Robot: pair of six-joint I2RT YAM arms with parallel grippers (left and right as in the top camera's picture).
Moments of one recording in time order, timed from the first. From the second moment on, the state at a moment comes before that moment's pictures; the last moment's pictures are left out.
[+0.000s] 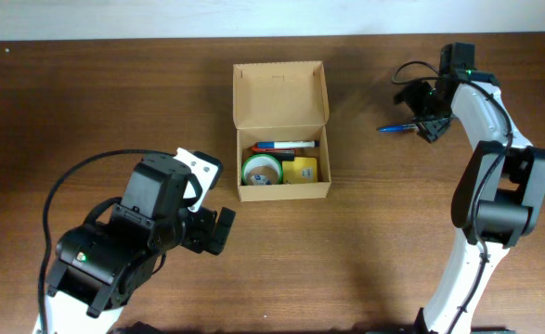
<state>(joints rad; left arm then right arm) -0.46 1.03 1.24 -1.16 0.00 -0.02 -0.17 2.25 1.78 -0.78 -0.21 0.75</state>
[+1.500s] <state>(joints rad) -0.46 1.03 1.24 -1.16 0.00 -0.02 -0.19 2.43 2.05 -1.09 -0.26 1.18</state>
